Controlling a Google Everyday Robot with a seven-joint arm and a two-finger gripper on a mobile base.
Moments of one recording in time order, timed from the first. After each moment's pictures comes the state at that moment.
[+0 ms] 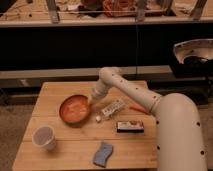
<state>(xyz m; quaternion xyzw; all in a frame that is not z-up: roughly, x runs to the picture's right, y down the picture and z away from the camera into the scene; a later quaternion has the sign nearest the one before) -0.083 0.091 0.899 -0.04 -0.43 -0.67 0.61</state>
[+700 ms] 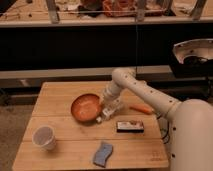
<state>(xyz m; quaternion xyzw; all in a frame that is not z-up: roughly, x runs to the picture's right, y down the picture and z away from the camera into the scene) 0.007 0.111 0.882 -0.08 -0.40 -0.62 0.67</state>
